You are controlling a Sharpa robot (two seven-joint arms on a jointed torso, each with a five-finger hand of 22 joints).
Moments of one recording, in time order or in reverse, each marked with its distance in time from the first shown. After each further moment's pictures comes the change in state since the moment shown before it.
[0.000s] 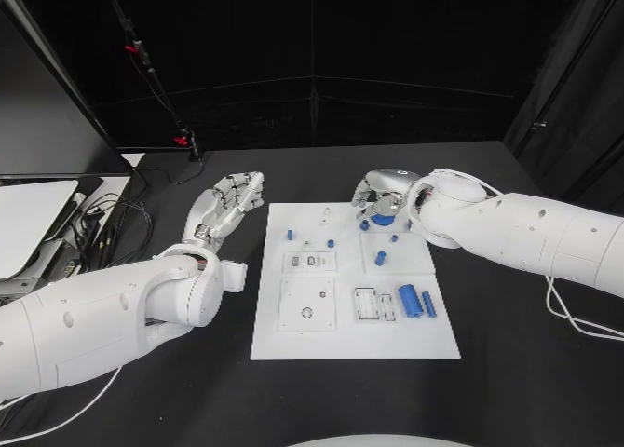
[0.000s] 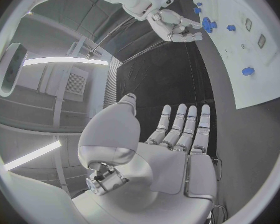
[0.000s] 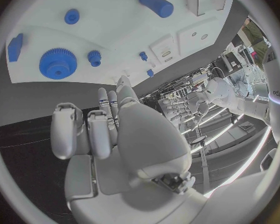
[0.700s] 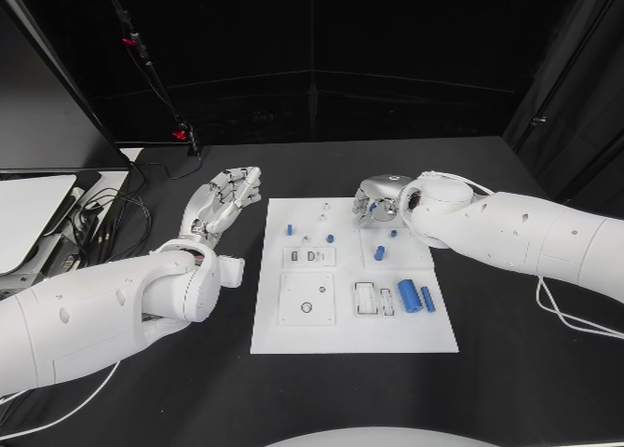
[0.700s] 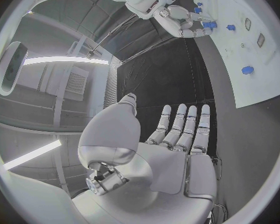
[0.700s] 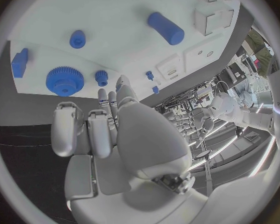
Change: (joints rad) left arm 0.000 -0.003 0.000 -0.001 0.000 0.010 0.000; left_hand 0.005 0.005 0.000 0.000 0.000 0.000 0.000 0.000 -0.001 0.000 0.000 0.000 0.000 0.000 0.000 0.000 0.000 0.000 0.000 0.000 0.000 0.000; right arm -0.027 0.036 0.000 -0.036 -0.103 0.075 -0.065; right_hand 0.022 -0.004 0.004 0.004 0.000 0.011 -0.011 -0.032 0.000 0.007 -0.007 -0.042 0.000 0.000 0.000 -0.011 -0.025 0.000 -0.015 -0.004 -0.011 -0.020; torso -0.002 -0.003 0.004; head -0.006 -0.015
